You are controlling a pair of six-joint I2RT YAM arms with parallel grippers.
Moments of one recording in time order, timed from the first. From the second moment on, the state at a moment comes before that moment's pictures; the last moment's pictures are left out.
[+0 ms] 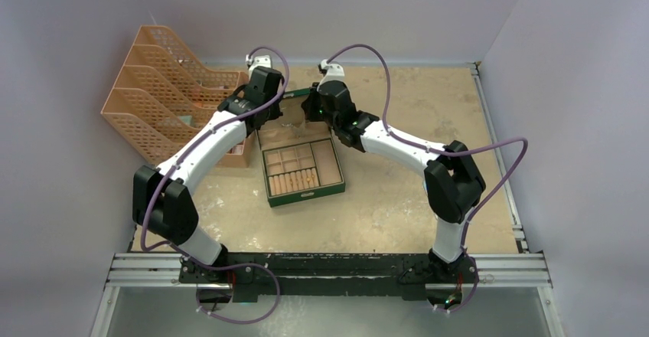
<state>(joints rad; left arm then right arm) -0.44 1.57 1.38 -0.54 -0.42 -0.44 0.75 1.85 1.44 0.06 0.20 0.54</state>
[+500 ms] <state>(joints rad) -0.42 1.56 1.38 -0.55 -0.38 -0.44 0.75 1.86 1.45 0.02 0.22 0.57</state>
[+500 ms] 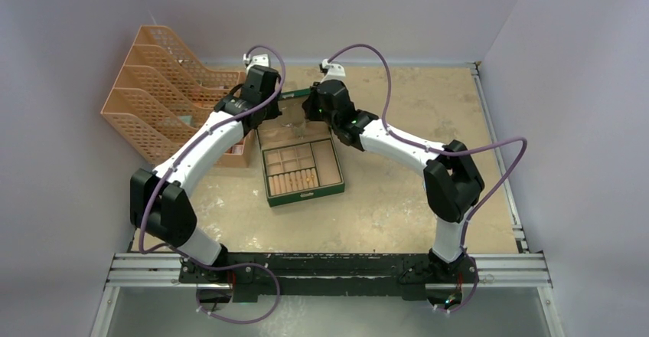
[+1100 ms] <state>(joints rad) -0.42 1.51 1.38 -0.54 -0.29 -0.45 0.75 1.88 1.51 -0.09 0.30 0.61</state>
